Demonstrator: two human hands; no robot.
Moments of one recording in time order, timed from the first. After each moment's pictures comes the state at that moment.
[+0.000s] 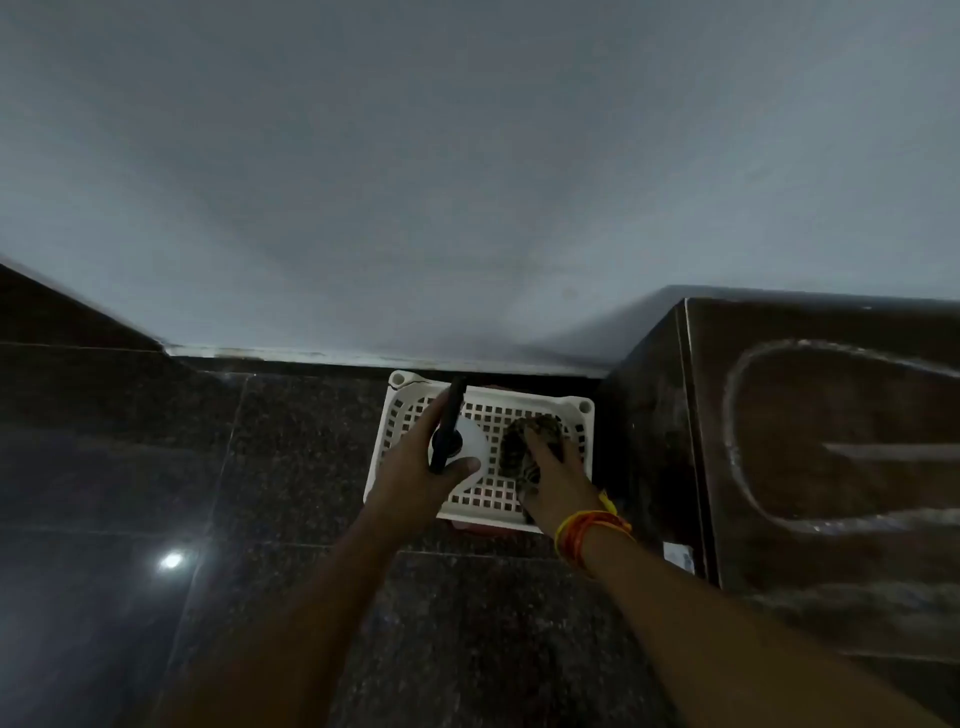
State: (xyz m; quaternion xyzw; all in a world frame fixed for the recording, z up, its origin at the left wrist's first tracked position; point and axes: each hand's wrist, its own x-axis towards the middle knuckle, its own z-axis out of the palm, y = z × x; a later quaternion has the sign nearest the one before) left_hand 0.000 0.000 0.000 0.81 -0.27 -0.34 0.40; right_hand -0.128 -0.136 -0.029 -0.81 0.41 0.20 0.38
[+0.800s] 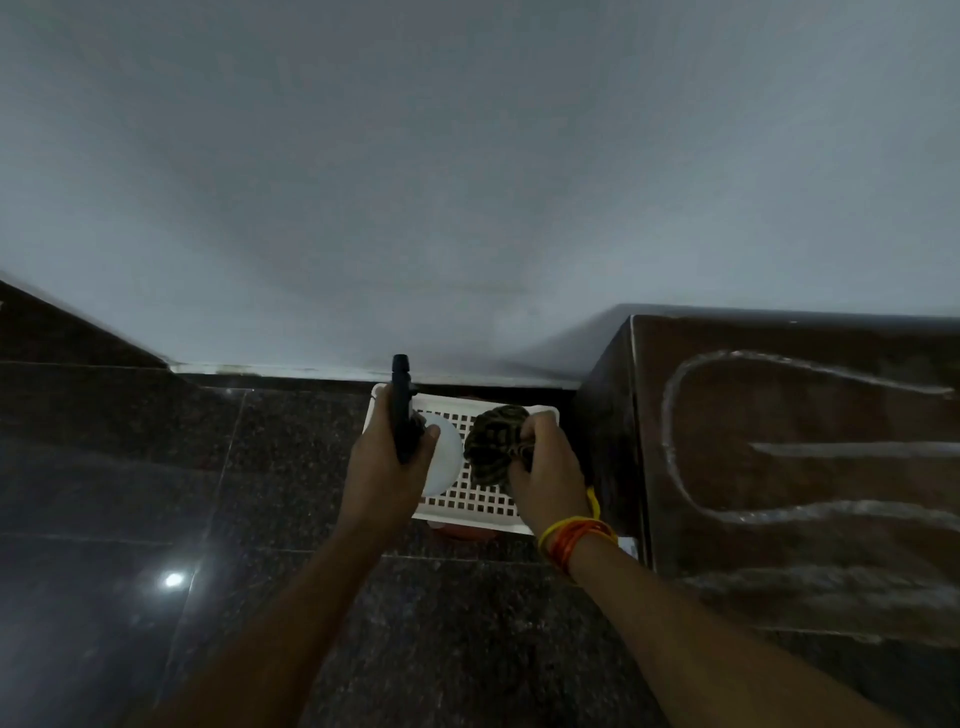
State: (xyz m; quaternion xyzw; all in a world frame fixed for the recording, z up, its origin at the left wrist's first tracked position) left_hand -0.026 -0.016 0.063 0.84 -0.20 -0.22 0.45; right_hand -0.145 -0.141 0.042 -0.80 0.40 -0.08 0.44
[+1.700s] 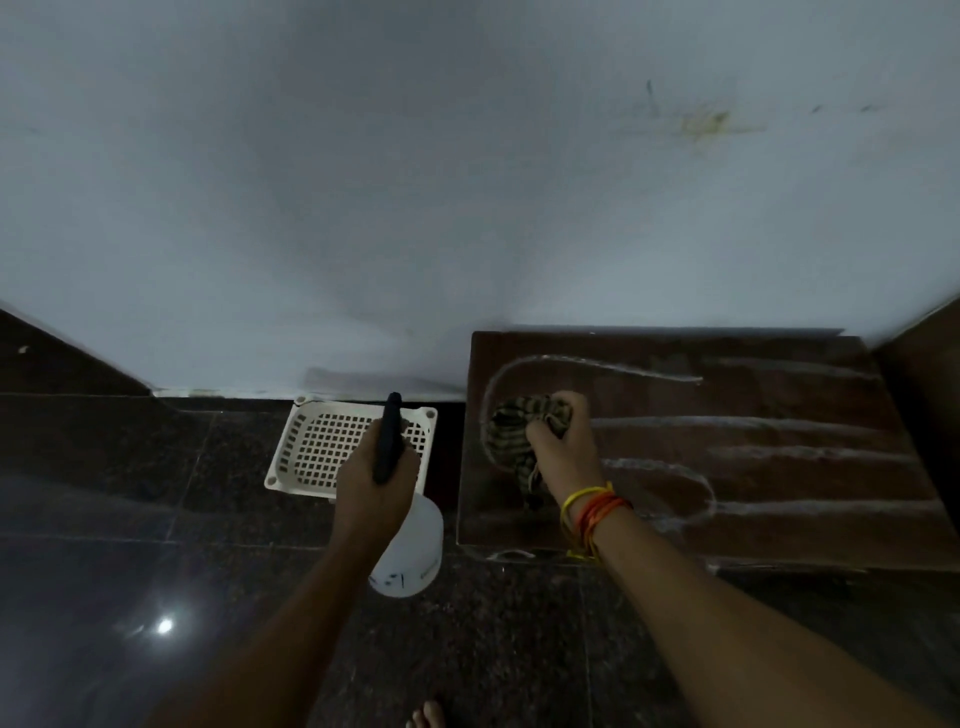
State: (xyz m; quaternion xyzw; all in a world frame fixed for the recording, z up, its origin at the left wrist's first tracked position) left_hand -0.231 -0.094 0.171 0.83 -0.18 -0.19 0.49; right_hand -0.337 -0.262 0.163 -0.62 0.46 -0.16 0.61
